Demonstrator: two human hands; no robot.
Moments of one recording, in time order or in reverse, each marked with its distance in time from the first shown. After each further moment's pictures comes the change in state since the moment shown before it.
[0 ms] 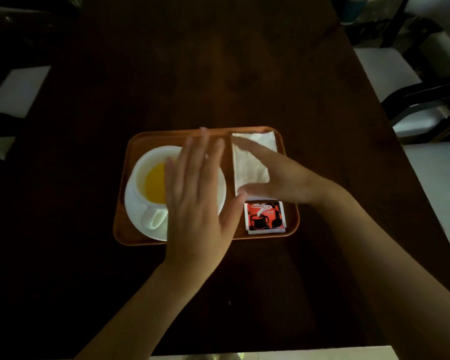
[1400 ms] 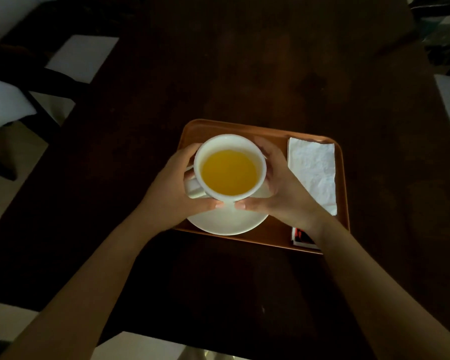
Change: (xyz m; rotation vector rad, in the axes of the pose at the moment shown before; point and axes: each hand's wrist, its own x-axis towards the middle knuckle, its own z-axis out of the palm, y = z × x) left_hand 0.003 -0.120 -0.042 -0.479 -0.344 -0.368; right_hand 0.043 -0.026 0.078 0.339 0.092 -0.053
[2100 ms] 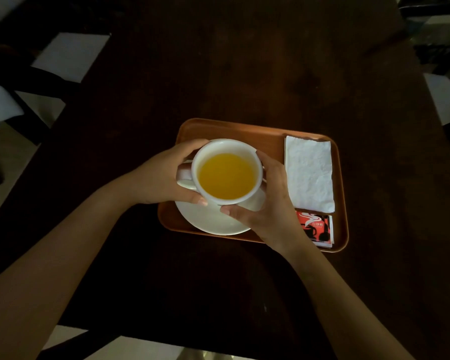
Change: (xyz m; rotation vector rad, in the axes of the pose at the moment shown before) left_hand 0.035 -0.017 -0.032 0.012 -0.400 0.054; right_hand -0.021 -0.014 0.038 -0.193 0.309 0.062
